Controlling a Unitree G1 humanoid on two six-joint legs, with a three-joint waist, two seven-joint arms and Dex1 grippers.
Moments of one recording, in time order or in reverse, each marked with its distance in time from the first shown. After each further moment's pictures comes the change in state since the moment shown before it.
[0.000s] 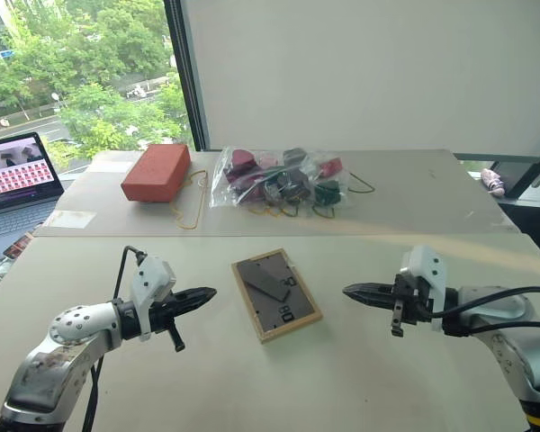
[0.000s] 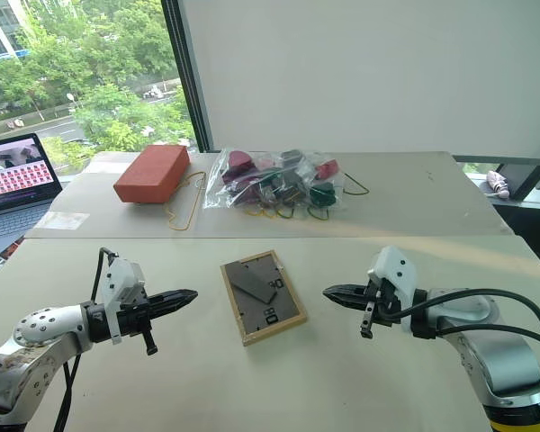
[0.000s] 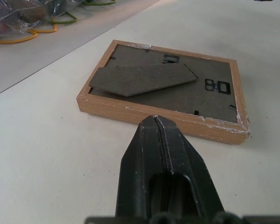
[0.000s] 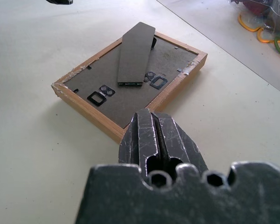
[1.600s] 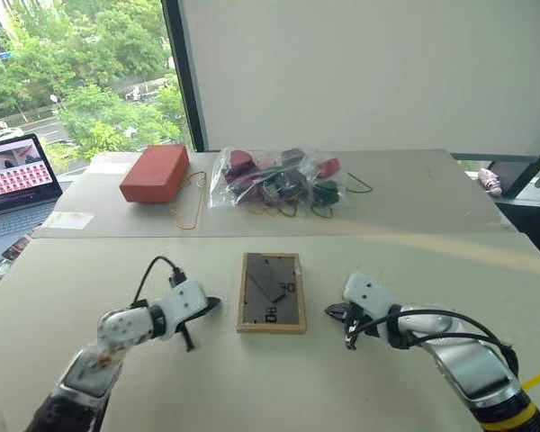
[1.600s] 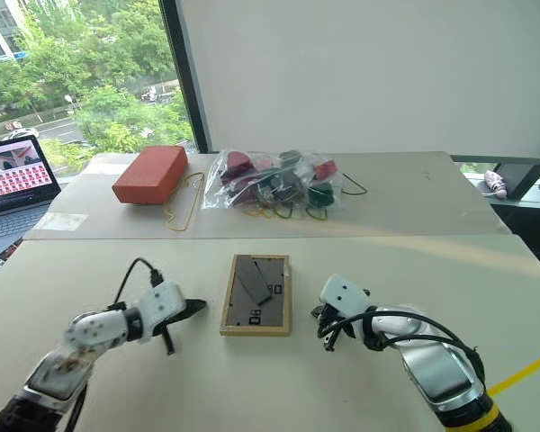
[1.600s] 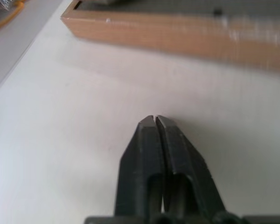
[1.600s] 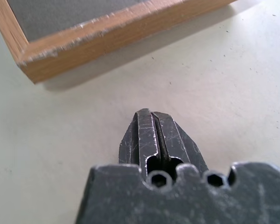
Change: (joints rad) left arm -0.080 0.048 -0.272 0.448 0.575 -0.787 0.139; right arm -0.078 0.088 0.339 0.078 -0.390 0.056 -0.202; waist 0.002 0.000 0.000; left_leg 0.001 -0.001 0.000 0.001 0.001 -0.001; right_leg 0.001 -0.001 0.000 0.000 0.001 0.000
